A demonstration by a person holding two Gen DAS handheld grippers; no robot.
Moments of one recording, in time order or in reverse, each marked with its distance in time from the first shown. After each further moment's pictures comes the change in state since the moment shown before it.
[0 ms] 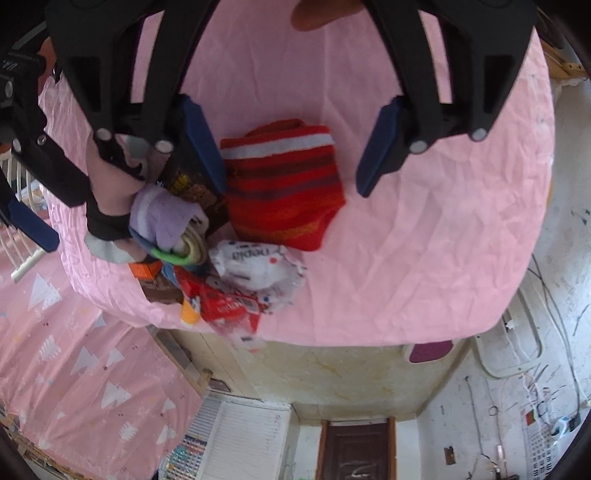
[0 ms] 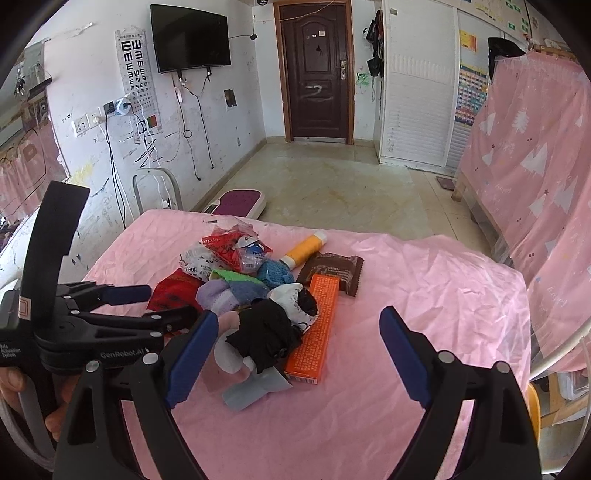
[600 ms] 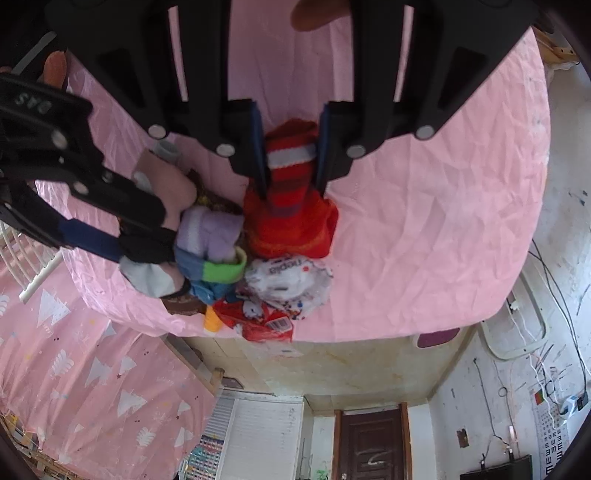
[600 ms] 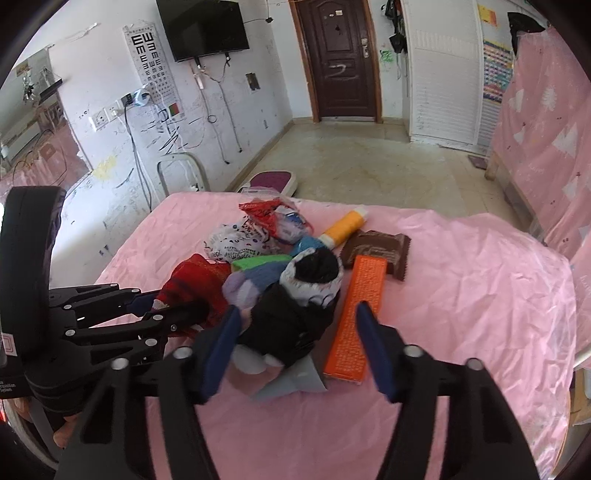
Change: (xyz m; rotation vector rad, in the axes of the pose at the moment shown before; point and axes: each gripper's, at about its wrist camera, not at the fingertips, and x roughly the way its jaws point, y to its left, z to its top) left arm -0.016 -0.015 -0.012 0.057 -0.045 0.014; right arm 0.022 0.008 -0.002 0.013 0.082 0.147
